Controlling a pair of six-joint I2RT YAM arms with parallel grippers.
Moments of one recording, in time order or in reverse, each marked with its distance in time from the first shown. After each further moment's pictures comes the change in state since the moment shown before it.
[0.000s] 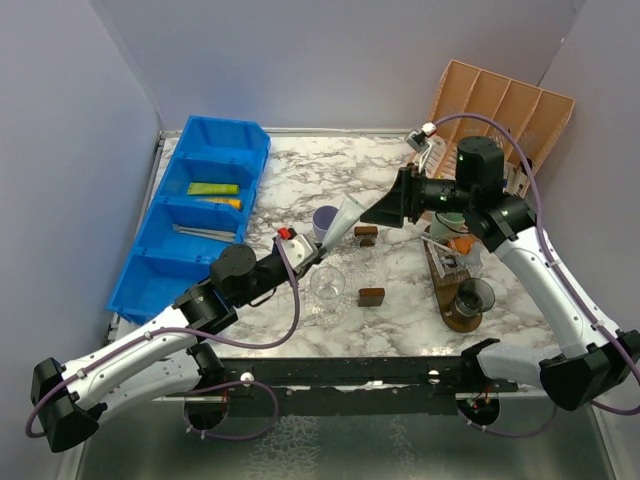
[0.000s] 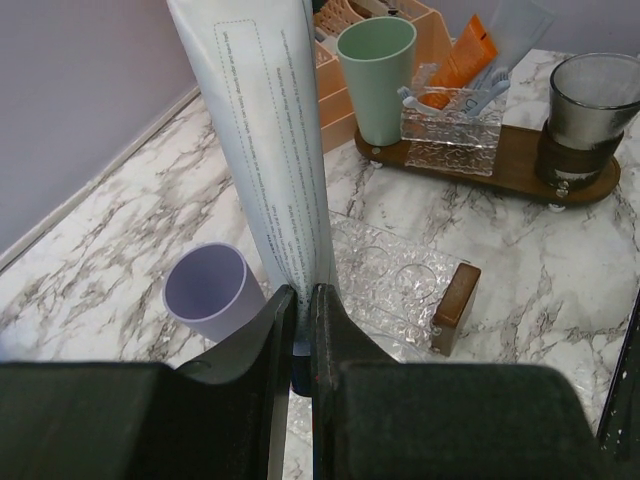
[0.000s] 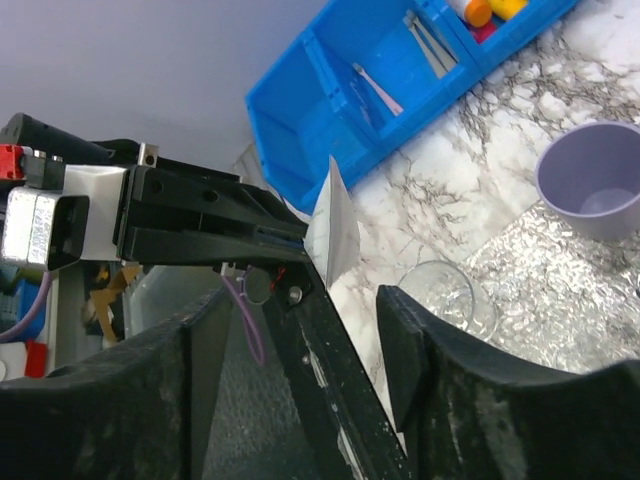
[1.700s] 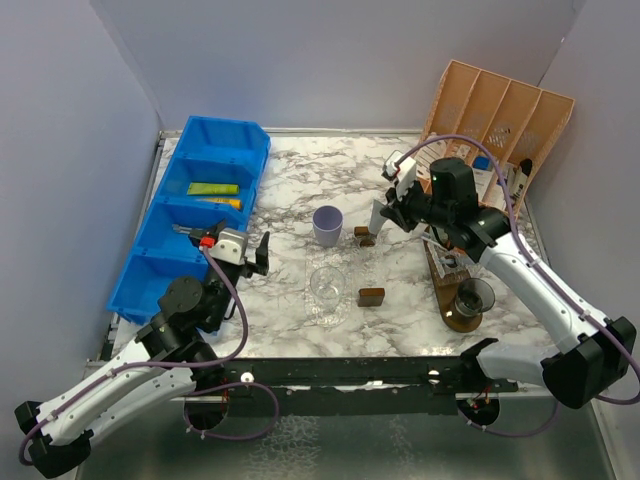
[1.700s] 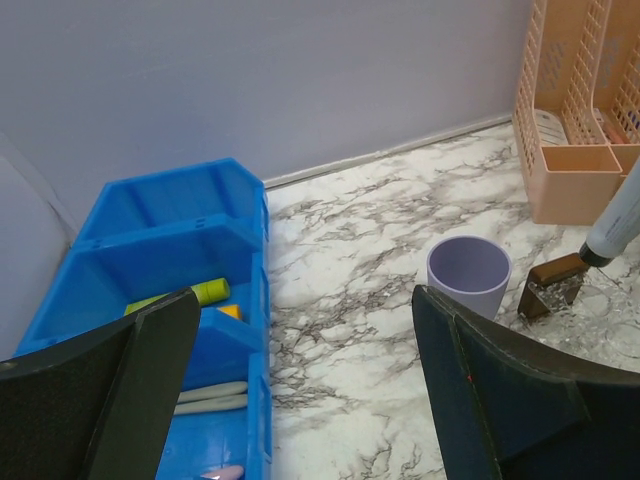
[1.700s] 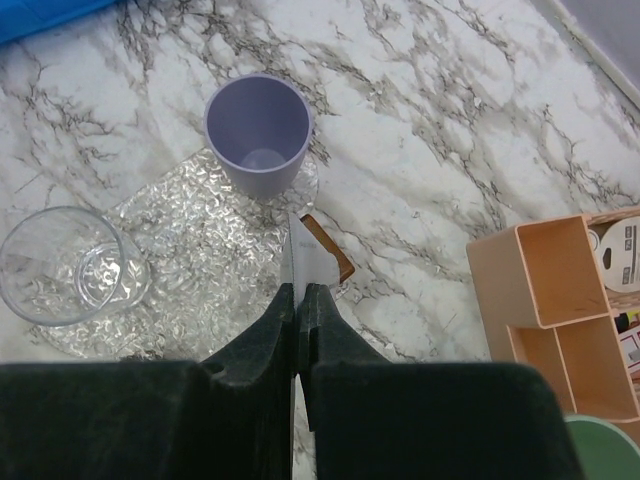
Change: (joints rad) left arm 0.000 -0.359 -0.113 -0.023 -0.658 0.034; right arm 0.082 0.010 -0.150 0.030 0.543 -0.737
